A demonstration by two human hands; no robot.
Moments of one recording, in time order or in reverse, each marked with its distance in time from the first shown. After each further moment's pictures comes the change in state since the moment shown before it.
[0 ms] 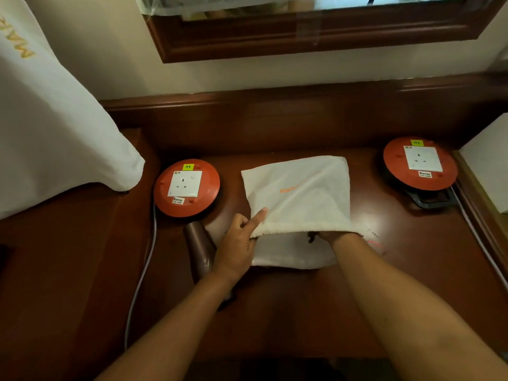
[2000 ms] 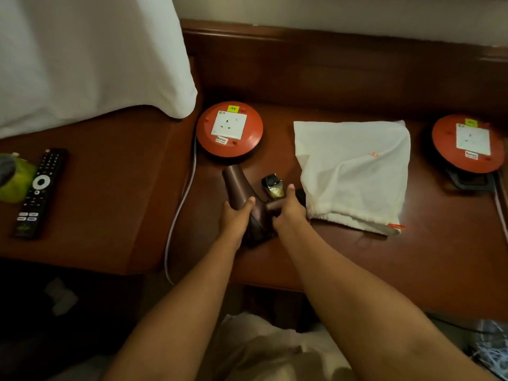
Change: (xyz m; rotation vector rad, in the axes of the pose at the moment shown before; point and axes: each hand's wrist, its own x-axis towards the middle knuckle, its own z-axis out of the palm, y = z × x) left_hand -0.077 -0.074 -0.008 -0.725 0.200 -1.100; right_hand -0.088 0.000 0.185 0.618 0.327 0.603
